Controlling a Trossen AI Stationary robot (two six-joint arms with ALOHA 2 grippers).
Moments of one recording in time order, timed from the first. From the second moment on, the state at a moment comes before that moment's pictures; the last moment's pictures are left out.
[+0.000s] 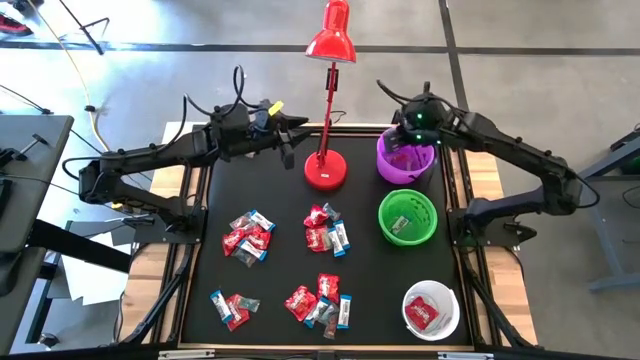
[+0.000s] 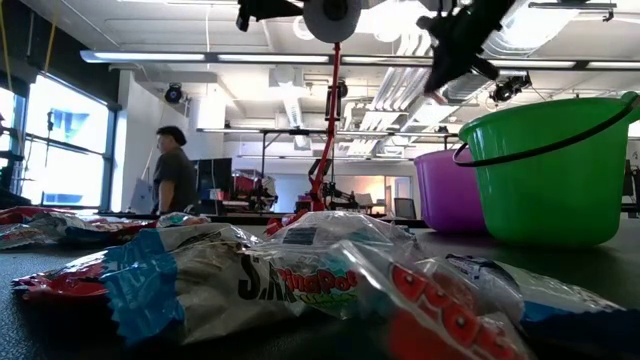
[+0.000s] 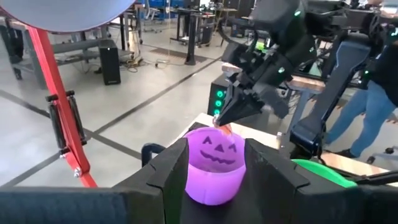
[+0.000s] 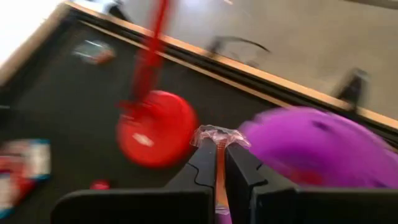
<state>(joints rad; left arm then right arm) 0.30 1.25 1.17 -0.04 -0.12 -0.09 -0.55 1.21 1.23 -0.83 0.15 0.49</state>
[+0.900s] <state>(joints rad) 0.45 1.25 1.14 -0.65 -0.35 -0.18 -0.63 1.21 1.23 -0.99 0.07 0.41</state>
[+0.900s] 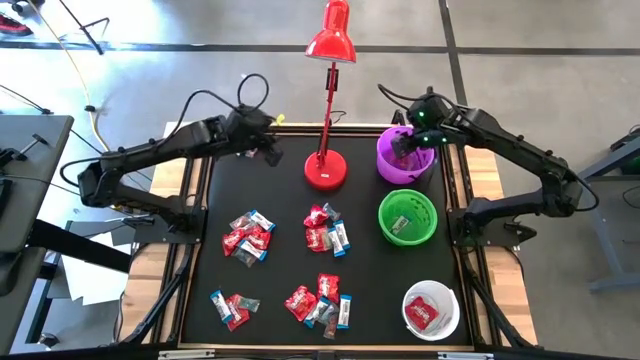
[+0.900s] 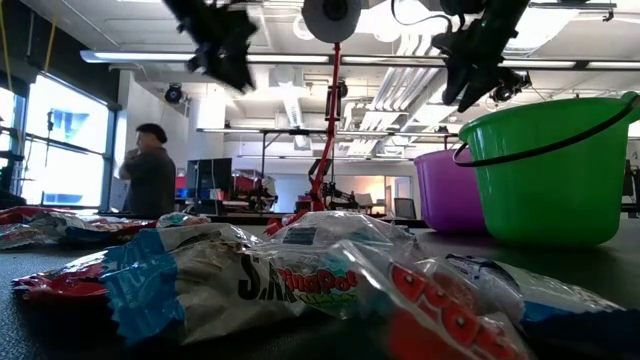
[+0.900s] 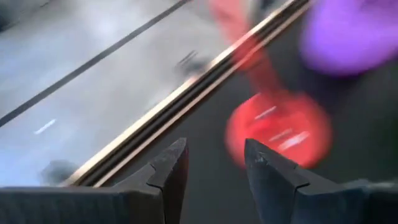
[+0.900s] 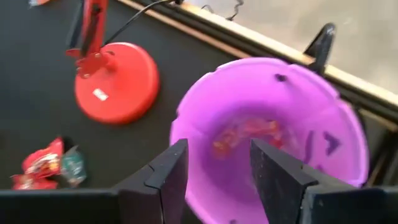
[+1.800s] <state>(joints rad) 0.78 1.73 0.97 -0.64 -0.34 -0.13 -0.63 1.21 1.23 -0.78 -0.08 0.50</state>
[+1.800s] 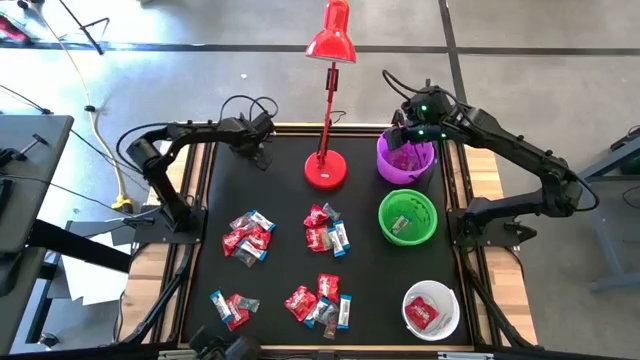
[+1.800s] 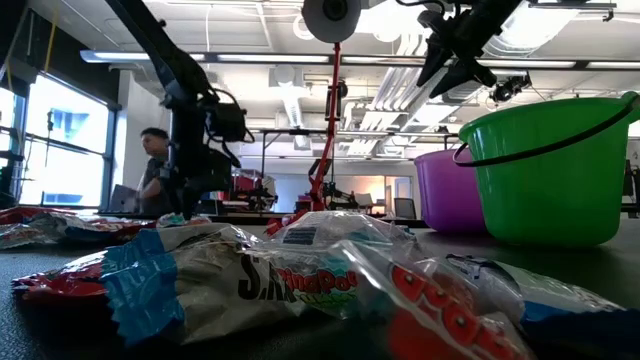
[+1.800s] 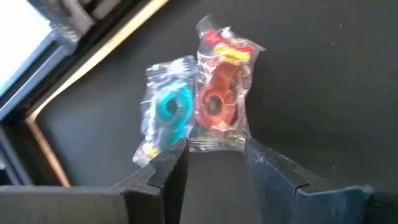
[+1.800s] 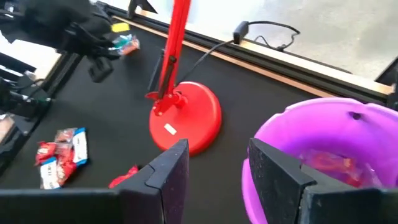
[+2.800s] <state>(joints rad) 0.85 1.75 0.97 -0.41 -0.16 -0.18 -0.60 1.21 1.23 -0.74 -0.08 0.54</state>
